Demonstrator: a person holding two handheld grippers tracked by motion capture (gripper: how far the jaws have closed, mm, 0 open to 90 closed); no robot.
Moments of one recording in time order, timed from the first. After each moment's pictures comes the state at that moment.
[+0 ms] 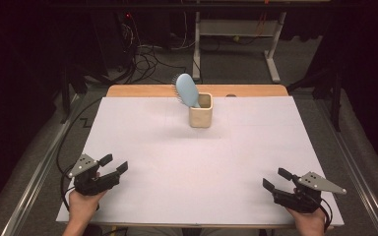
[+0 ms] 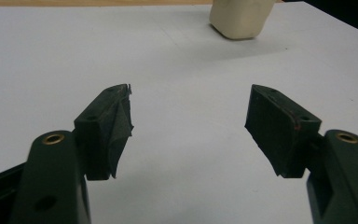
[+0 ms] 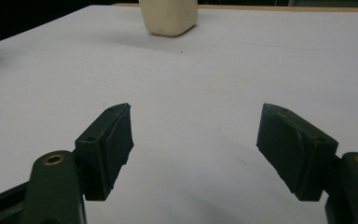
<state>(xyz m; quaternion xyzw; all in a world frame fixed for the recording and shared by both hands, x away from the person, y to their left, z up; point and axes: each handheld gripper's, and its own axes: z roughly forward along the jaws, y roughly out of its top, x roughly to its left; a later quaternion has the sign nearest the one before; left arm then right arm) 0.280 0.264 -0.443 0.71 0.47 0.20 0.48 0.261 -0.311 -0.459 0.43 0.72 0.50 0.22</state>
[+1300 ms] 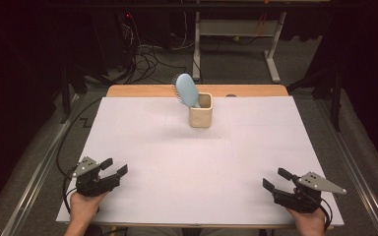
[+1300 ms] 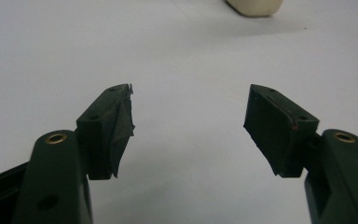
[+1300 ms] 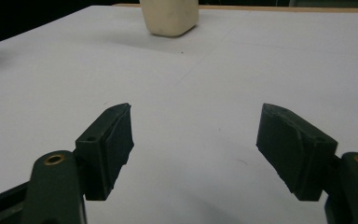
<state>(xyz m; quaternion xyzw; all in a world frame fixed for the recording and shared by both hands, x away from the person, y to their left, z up) 0.284 0.268 -0.461 0.72 0.49 0.19 0.46 0.261 -0.311 -0.459 0.43 0.72 0.50 0.22</state>
